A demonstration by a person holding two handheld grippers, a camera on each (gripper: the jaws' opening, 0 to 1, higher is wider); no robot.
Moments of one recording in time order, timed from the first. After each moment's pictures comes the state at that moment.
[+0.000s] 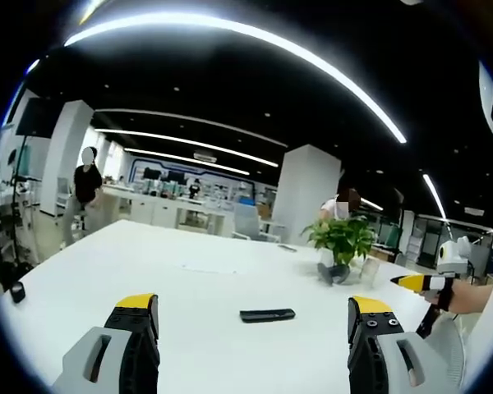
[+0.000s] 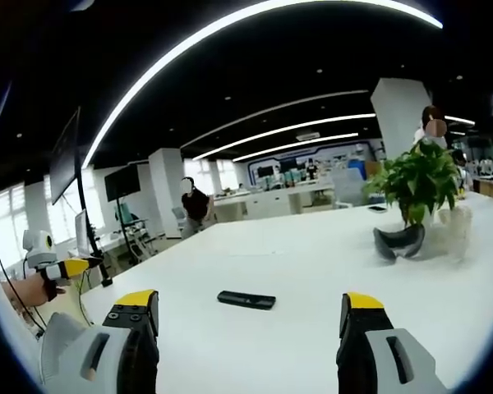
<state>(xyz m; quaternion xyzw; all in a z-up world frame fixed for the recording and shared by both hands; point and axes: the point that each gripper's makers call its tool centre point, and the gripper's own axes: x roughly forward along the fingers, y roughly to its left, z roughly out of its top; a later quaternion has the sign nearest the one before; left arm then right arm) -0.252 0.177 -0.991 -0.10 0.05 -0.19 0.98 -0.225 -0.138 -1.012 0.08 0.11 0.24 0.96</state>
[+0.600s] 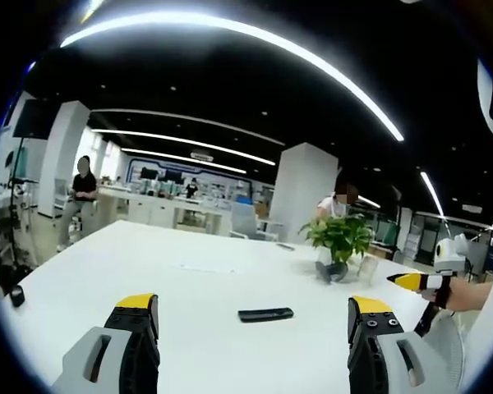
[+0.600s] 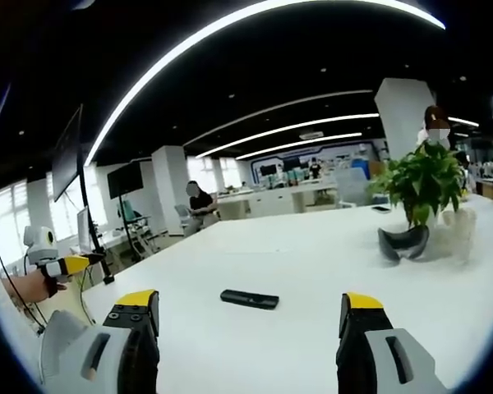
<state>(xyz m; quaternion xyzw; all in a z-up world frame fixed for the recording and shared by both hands) -0.252 0.174 -0.990 -0.09 0.06 -0.20 0.97 -0.224 -0.131 -1.014 0.07 0.11 0.25 0.96</state>
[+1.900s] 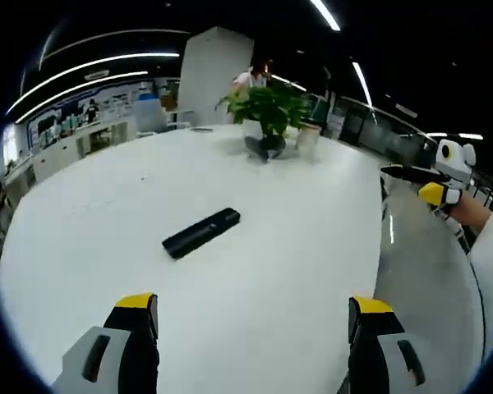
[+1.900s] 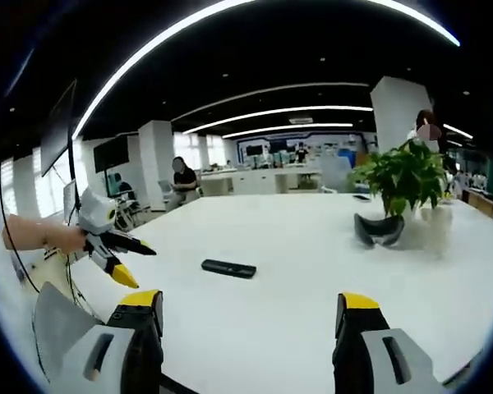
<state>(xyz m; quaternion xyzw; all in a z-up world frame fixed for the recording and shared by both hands) -0.186 0.075 -1.116 0.10 0.35 -0.45 0.82 -0.259 -0.158 -1.035 0.02 0.17 0.20 0.97</state>
